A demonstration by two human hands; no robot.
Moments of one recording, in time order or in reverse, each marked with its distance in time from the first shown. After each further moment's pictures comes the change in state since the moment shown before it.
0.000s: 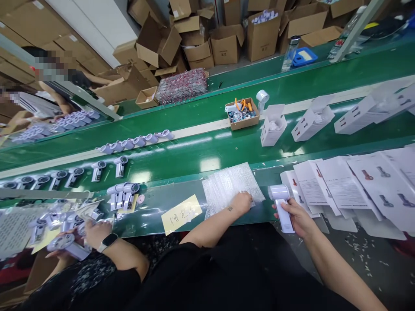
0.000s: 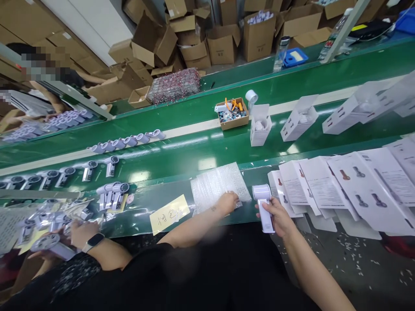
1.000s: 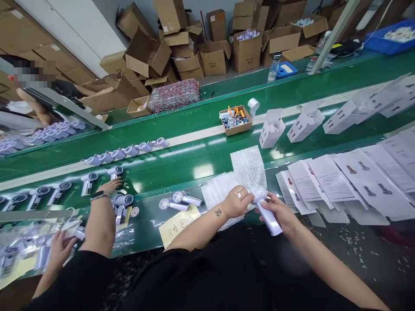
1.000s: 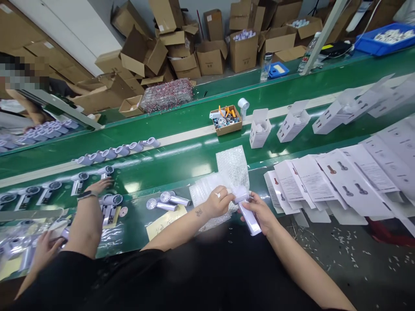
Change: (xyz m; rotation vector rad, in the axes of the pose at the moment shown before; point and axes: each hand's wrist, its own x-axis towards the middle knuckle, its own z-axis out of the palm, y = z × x) left_hand -0.035 0.008 -0.083 0.268 0.631 0.826; right_hand -0.017 -0.002 0.082 0.014 -0.082 -0.036
